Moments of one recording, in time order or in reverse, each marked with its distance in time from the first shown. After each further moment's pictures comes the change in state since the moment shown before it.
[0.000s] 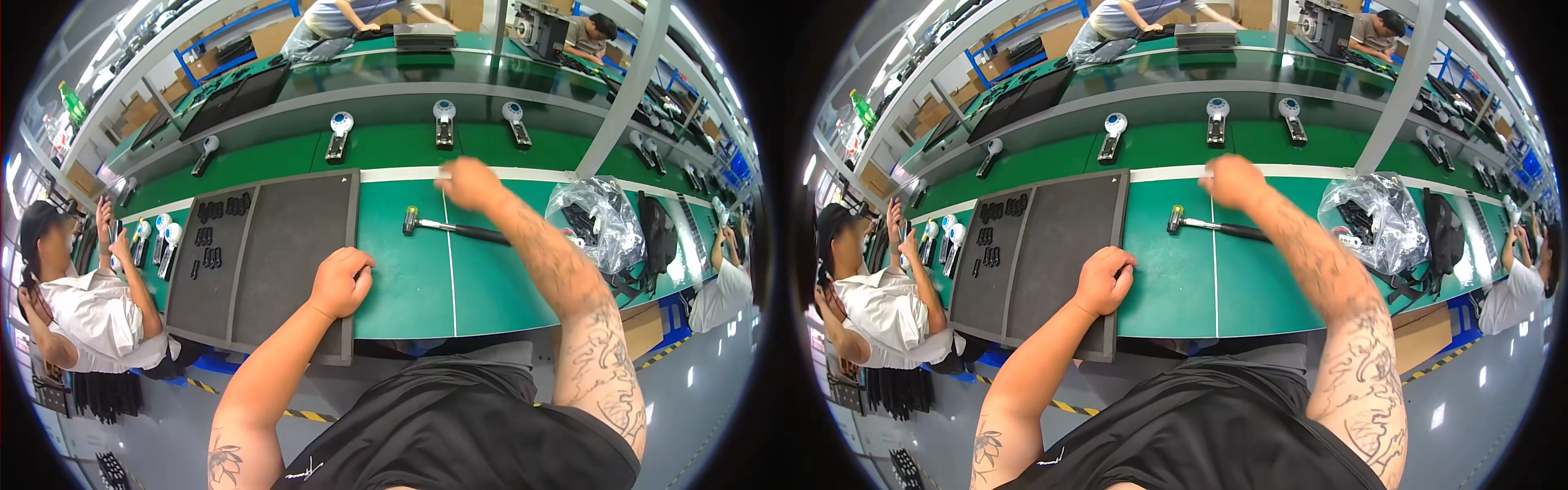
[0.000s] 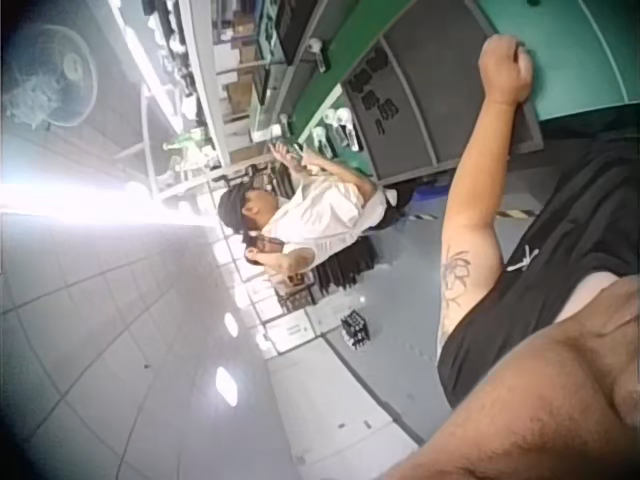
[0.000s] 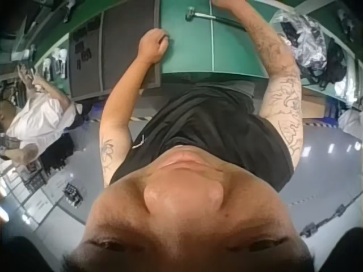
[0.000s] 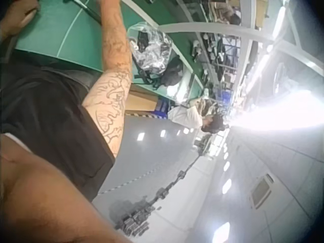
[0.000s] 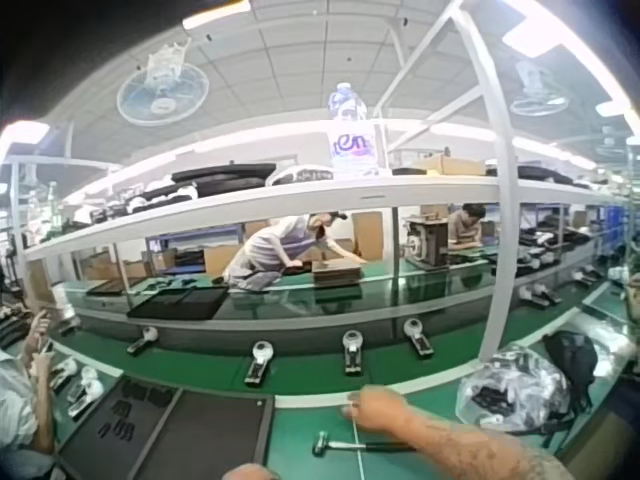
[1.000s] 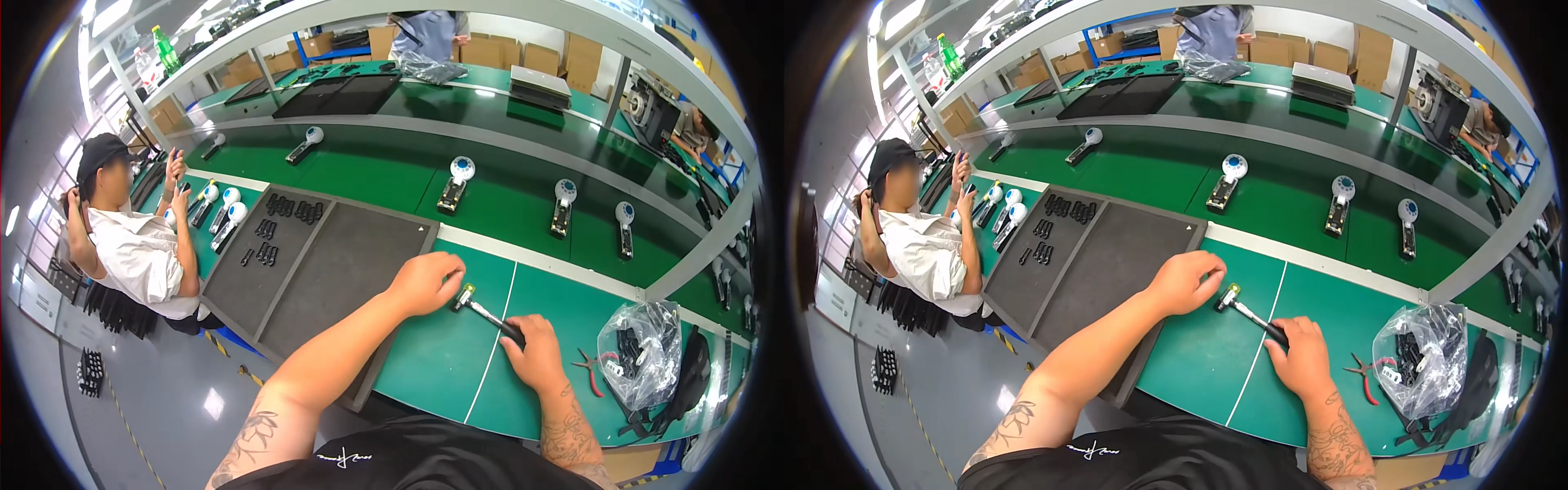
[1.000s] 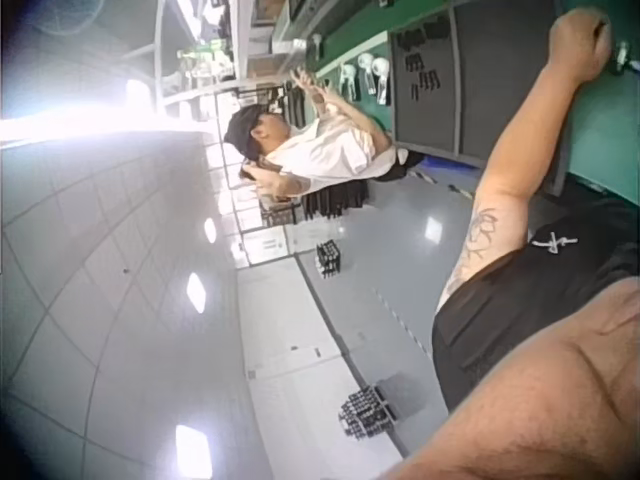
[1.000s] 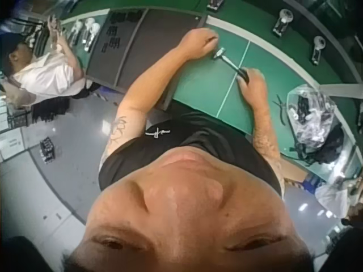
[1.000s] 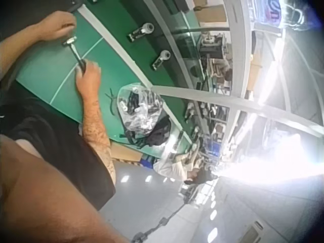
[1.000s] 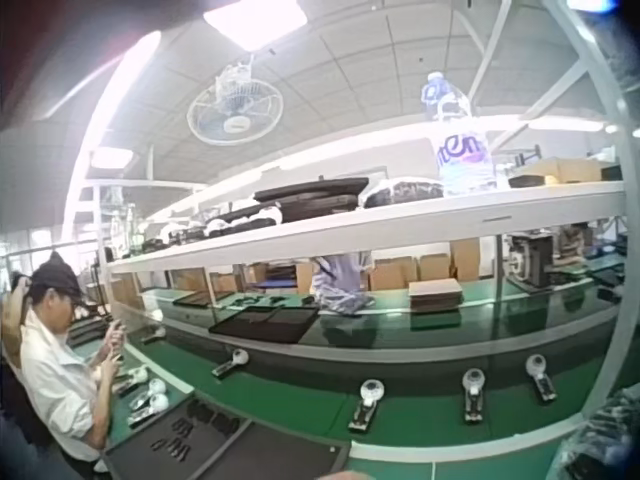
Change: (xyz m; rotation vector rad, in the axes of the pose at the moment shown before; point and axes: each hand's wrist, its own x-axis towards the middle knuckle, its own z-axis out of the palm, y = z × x) left_hand 0.100 -0.024 0.024 0.102 -0.023 -0.069; right_hand -0.111 -0.025 -0.010 0.341 -0.040 -0.087
